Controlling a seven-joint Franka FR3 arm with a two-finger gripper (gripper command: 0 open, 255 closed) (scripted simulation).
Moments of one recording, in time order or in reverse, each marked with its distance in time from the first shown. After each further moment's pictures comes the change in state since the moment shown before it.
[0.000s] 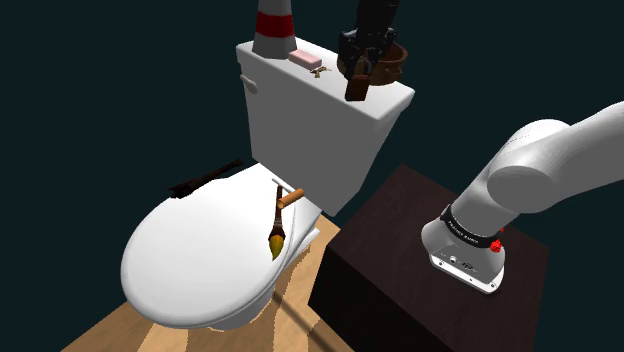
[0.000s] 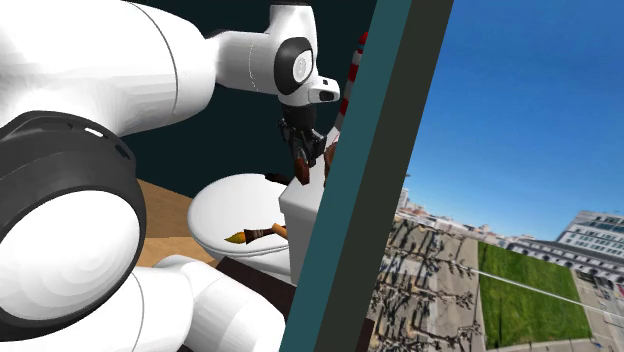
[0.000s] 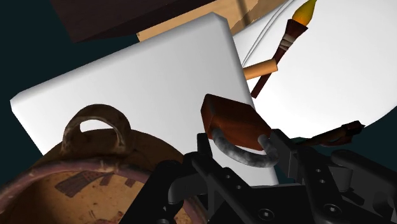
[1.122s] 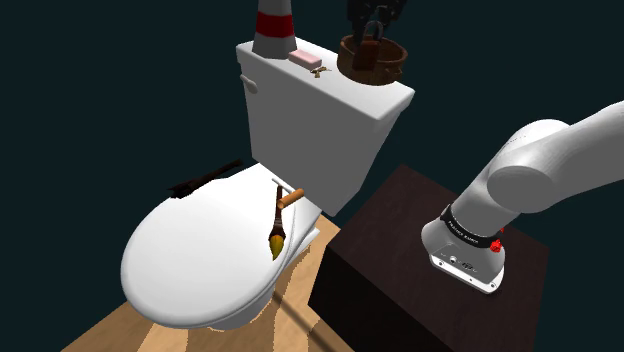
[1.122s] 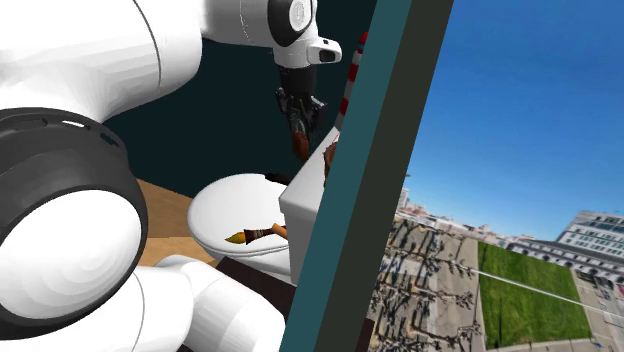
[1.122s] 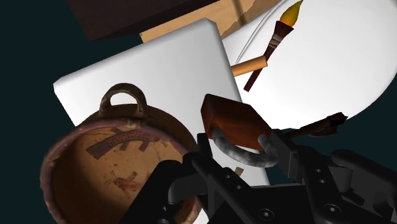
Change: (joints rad) arm -0.004 0.005 -0.008 0.205 -0.006 -0.200 -0.001
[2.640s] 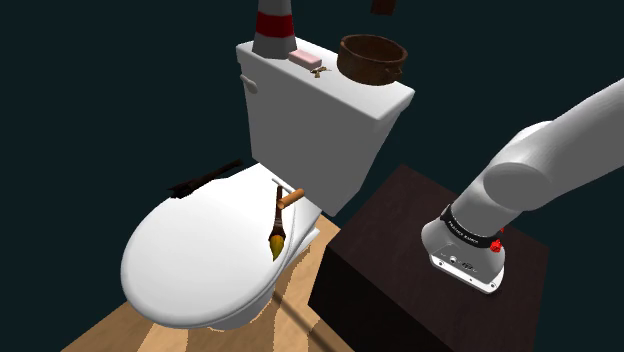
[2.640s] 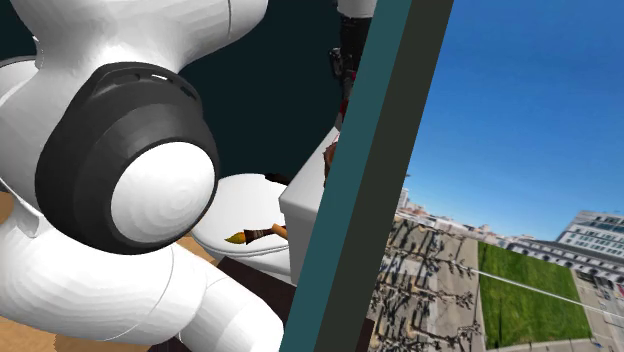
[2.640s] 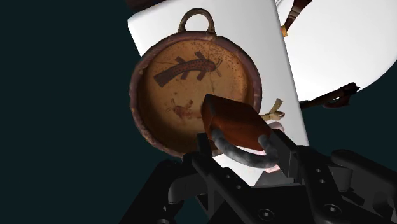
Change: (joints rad) arm -0.068 0.219 -0.146 0.403 -0.062 -0.184 -0.194
